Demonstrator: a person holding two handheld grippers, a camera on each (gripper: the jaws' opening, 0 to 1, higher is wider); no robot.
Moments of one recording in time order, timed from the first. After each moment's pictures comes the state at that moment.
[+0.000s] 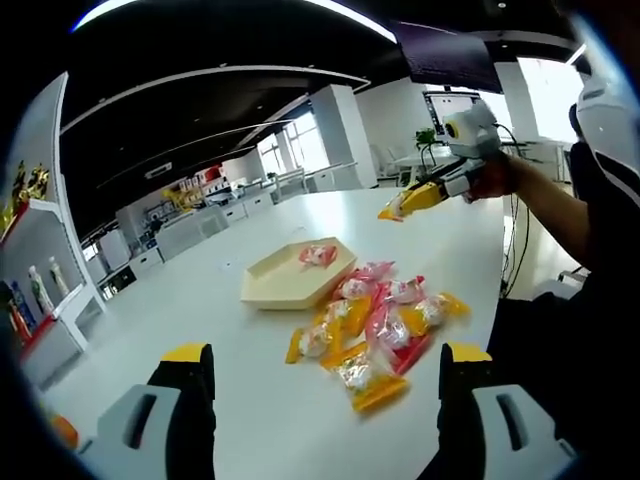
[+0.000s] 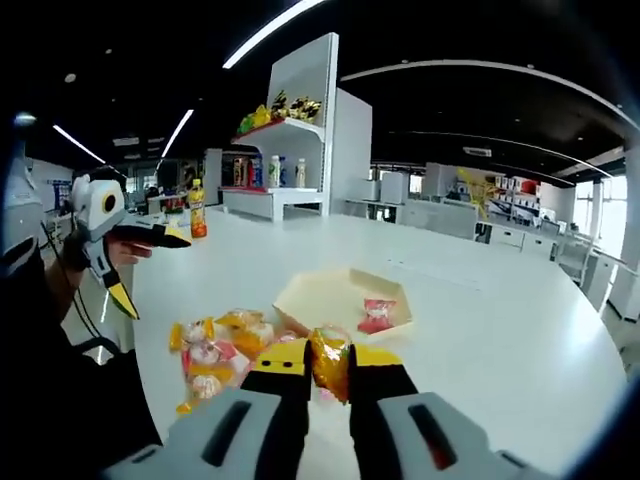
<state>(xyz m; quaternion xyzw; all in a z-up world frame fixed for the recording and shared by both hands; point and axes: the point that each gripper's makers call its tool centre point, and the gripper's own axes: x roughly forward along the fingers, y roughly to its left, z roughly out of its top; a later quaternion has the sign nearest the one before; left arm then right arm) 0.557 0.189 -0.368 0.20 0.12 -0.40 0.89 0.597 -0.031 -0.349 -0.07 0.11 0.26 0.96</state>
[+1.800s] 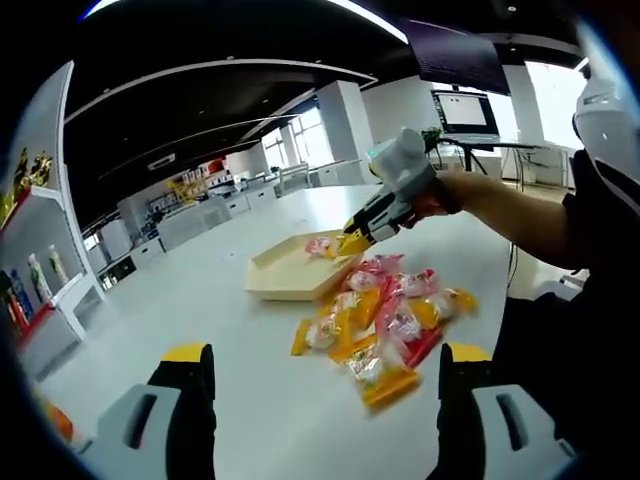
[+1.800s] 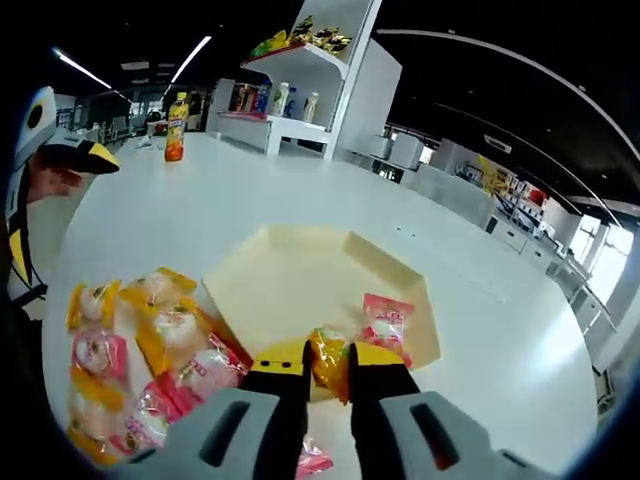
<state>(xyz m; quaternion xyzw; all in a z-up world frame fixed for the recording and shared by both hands) 0.569 0.197 -0.377 0.19 0.13 -0.40 0.89 0.705 0.010 -0.419 -0.20 0.20 0.24 0.93</state>
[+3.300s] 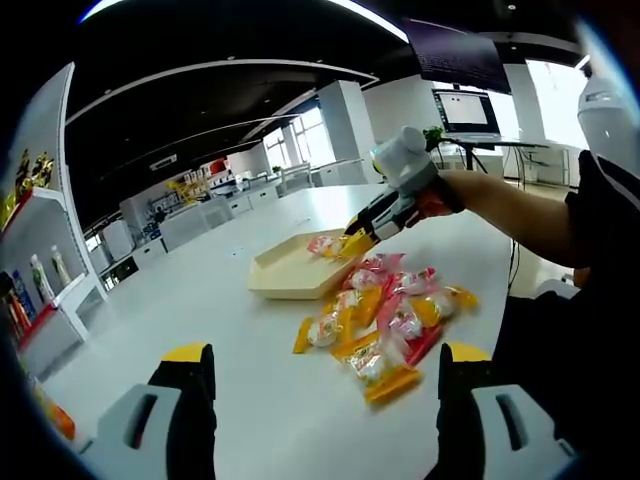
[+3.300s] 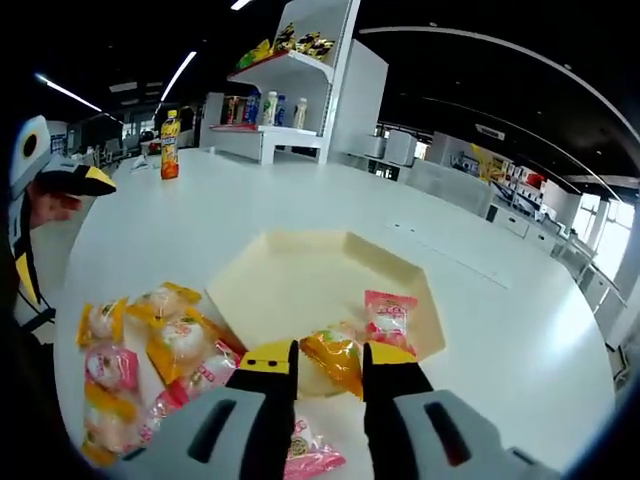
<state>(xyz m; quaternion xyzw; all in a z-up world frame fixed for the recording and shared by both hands) 0.568 0.200 -0.376 0.19 0.13 -0.39 0.89 0.701 0.010 -0.418 -0.15 0.20 0.24 0.94</state>
